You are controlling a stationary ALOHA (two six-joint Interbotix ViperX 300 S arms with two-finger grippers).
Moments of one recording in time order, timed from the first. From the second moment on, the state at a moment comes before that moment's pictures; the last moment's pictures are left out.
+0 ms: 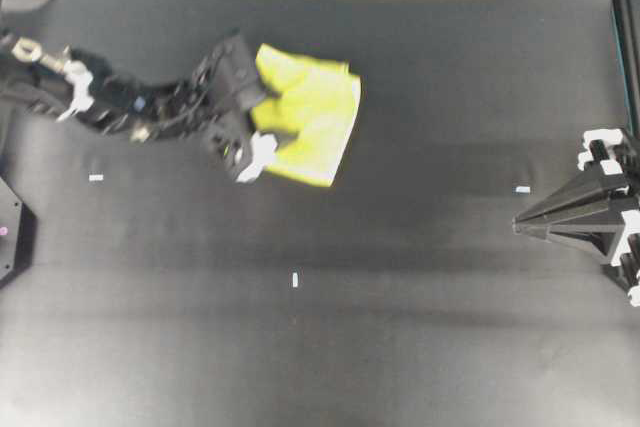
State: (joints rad) left arm 0.33 0.24 0.79 0.04 -0.38 -0.09; right arm 0.18 -0.96 1.19 0.00 -0.19 0.40
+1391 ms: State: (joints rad) left arm -0.42 0.06 1.04 0.04 -0.33 -0.15; right arm 0.18 -0.96 1.19 0.01 -0.19 0.40
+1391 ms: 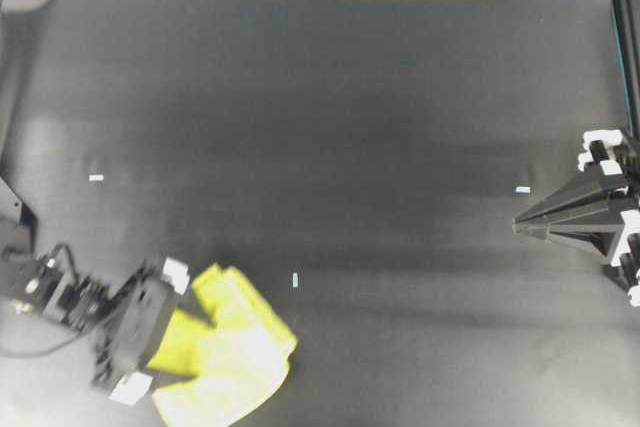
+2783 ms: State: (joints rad) left arm -0.41 -0.32 1.08 0.04 -0.10 -0.10; right arm 0.18 -0.96 1.20 0.01 -0.19 0.40
